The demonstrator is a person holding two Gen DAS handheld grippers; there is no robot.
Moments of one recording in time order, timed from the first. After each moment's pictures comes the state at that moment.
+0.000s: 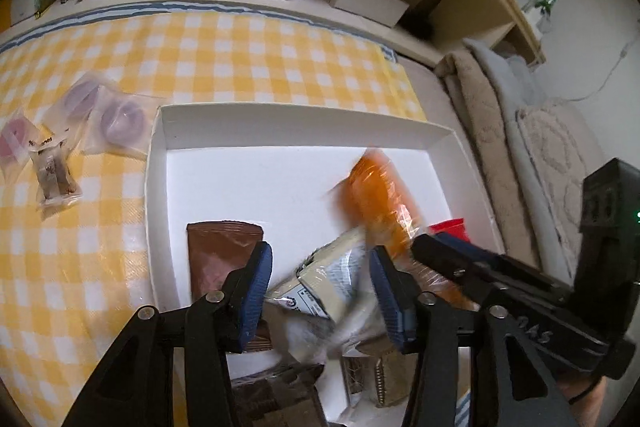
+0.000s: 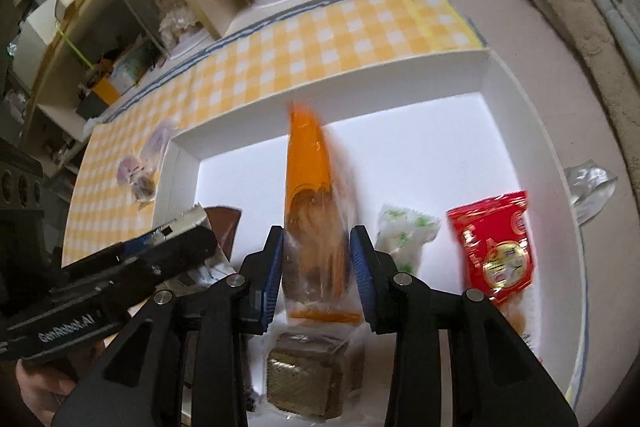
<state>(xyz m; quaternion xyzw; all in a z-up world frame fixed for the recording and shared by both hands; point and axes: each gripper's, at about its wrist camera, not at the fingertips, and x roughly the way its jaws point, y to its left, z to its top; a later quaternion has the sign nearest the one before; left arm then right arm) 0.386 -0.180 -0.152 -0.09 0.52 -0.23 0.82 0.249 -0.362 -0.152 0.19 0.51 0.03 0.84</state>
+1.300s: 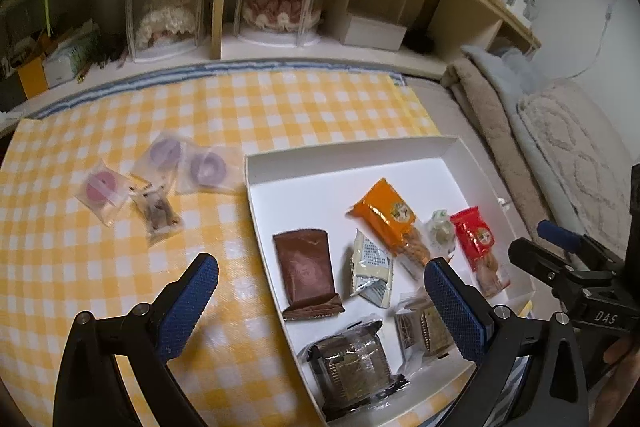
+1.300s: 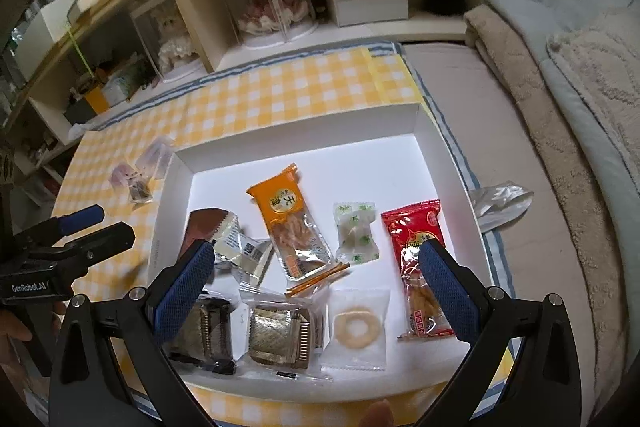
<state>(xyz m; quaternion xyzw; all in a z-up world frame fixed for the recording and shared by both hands) 0.310 -0.130 -0.073 -0.01 0.46 -0.21 0.86 0.193 -0.358 -0.093 0.12 0.46 -0.03 0.88</state>
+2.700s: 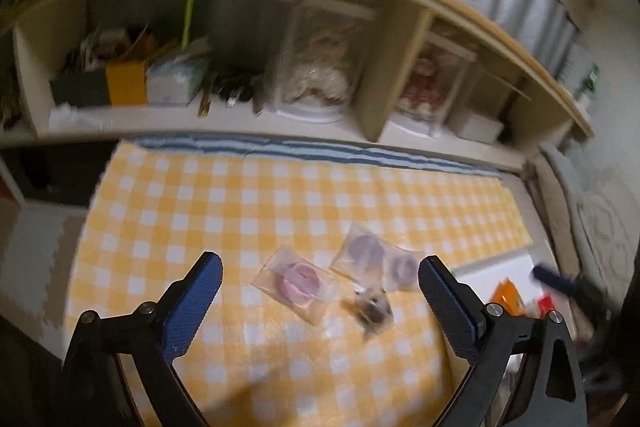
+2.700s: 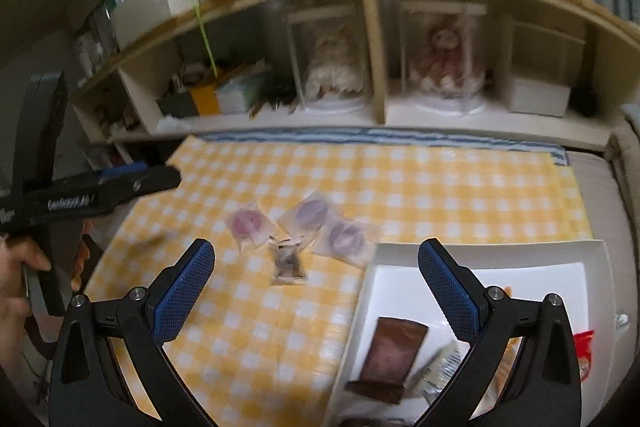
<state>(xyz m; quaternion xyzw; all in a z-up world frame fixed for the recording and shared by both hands) 0.403 0.066 -0.058 -0.08 0.41 -0.13 0.90 0.296 -0.174 -0.070 0.06 0.39 0.13 0.91</state>
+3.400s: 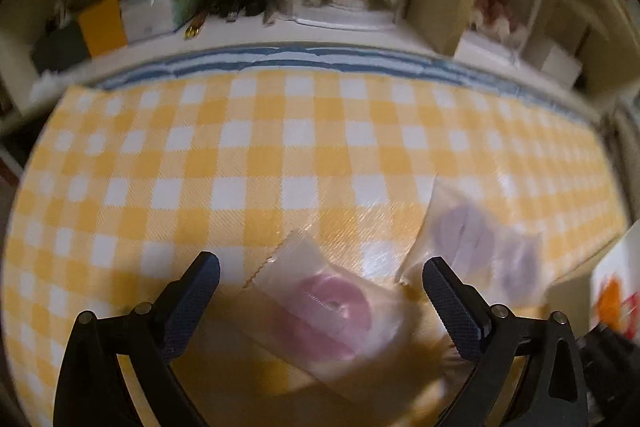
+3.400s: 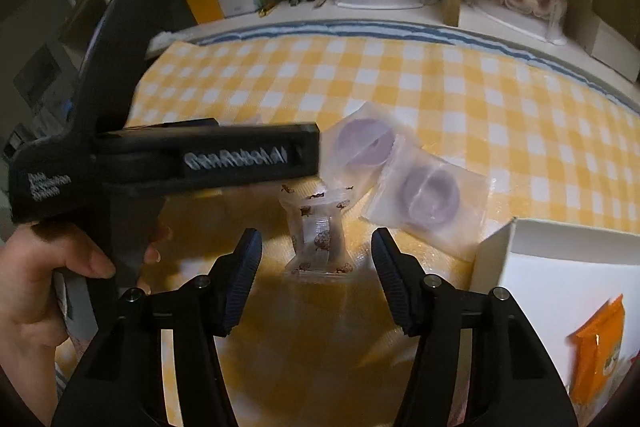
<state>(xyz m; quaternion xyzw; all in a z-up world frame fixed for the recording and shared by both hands) 0.512 -0.009 -0.194 0.02 0.49 -0.06 0.87 0.361 -0.109 -0.184 0.03 0.50 0.17 0.85</state>
